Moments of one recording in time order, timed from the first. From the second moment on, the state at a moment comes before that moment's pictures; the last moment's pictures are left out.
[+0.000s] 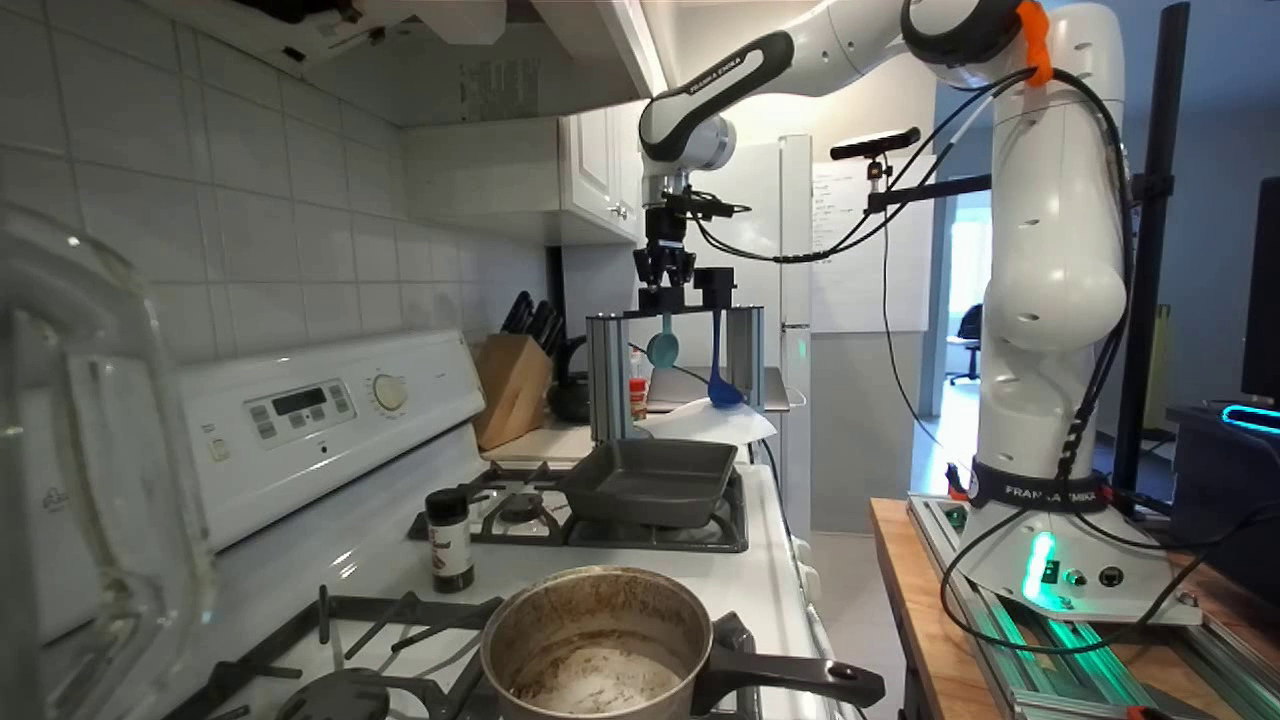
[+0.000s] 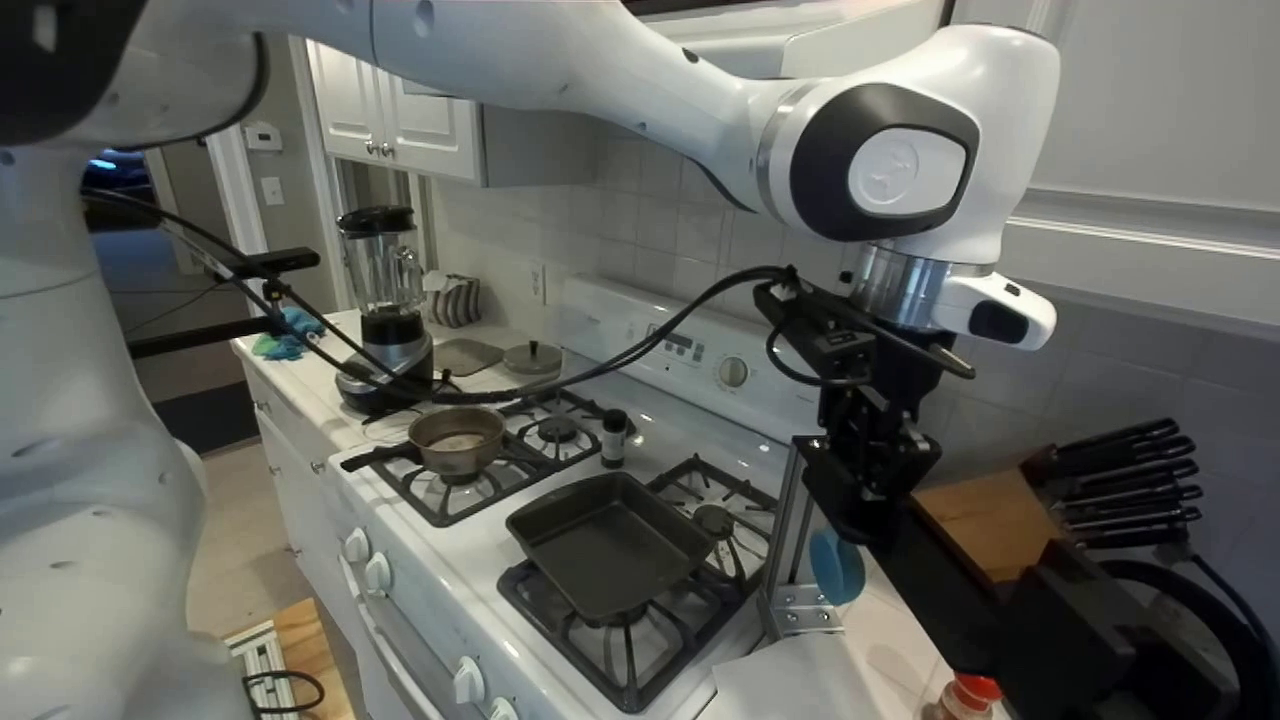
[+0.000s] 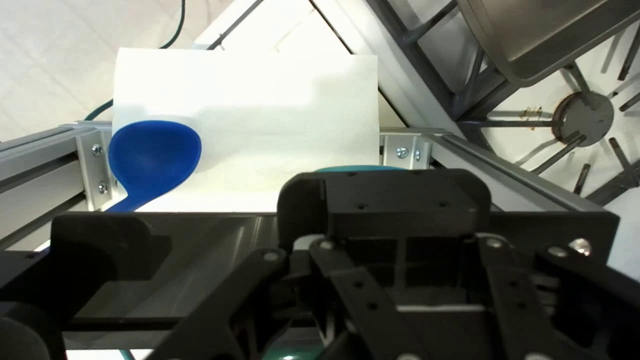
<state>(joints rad) -0.24 0.01 -0.25 -1.87 0.02 1.87 0.10</state>
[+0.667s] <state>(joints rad) -0.25 -0.23 -0.29 -1.93 0.06 1.73 -0.05</state>
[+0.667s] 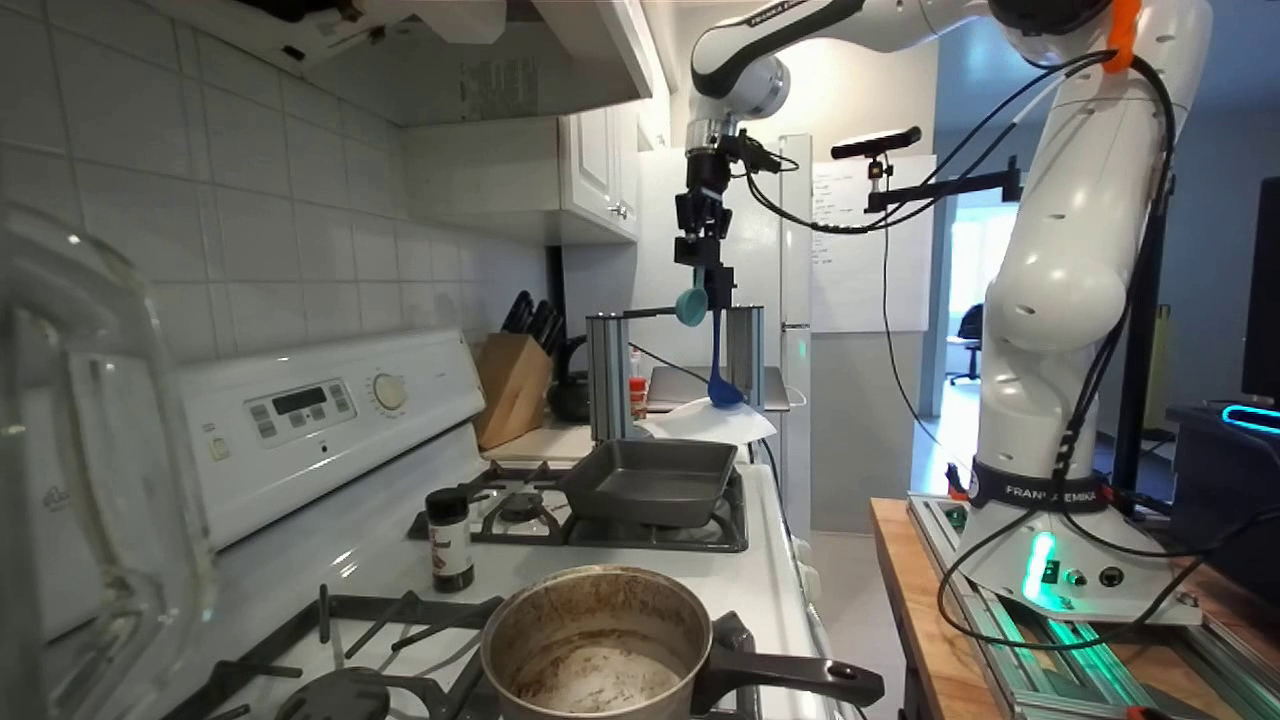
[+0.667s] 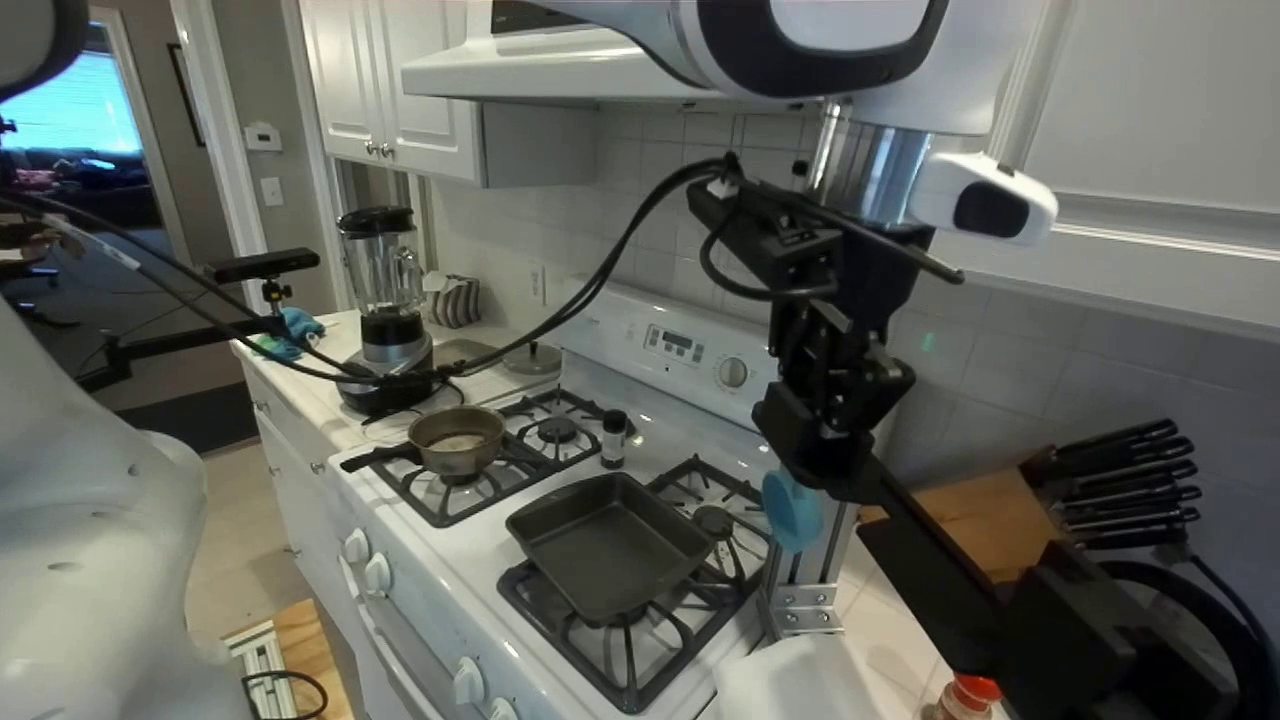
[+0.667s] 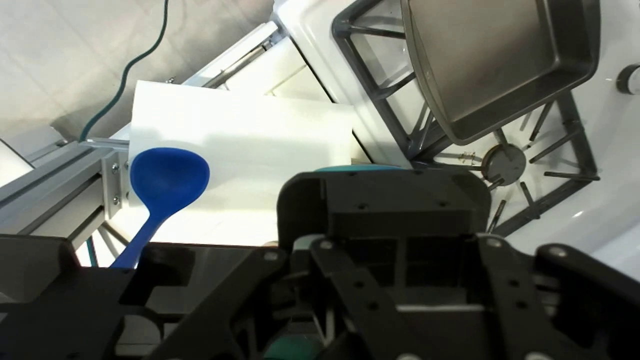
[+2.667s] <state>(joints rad) -0.41 0.14 -0.44 -1.35 0.41 2.25 0.05</state>
